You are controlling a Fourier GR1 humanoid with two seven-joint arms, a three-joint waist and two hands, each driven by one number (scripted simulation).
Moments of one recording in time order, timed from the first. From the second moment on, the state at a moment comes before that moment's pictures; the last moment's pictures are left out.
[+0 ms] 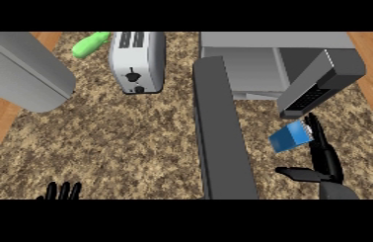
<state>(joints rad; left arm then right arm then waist) 0.73 0.12 -0.37 -2.03 0.20 0.09 -0.61 -0.26 -0.23 -0.31 -0.55 0.10 0.19 -0.97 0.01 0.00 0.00</state>
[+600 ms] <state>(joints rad) 0.73 0.14 -0.38 -2.03 0.20 0.10 -0.62 -0.34 -0.23 -0.31 -0.42 0.08 0.19 -0.99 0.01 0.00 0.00</state>
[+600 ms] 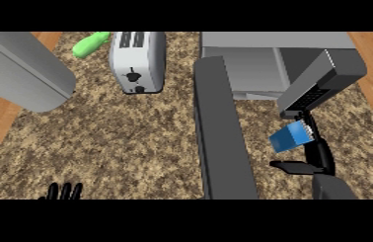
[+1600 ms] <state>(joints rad) 0.73 0.17 -0.38 -2.00 0.24 0.06 -0.67 -0.52 -0.19 -0.38 -0.27 0.10 -0.05 -1.06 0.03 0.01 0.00</state>
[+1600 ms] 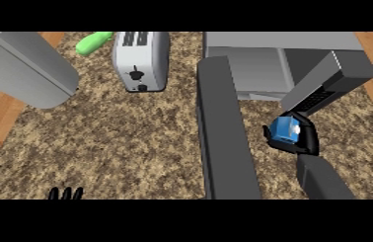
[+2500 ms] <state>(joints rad) 0.77 0.19 -0.38 -2.01 0.26 0.06 -0.69 -0.49 -0.13 -0.35 -0.39 0.08 -0.05 -1.07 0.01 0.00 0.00</state>
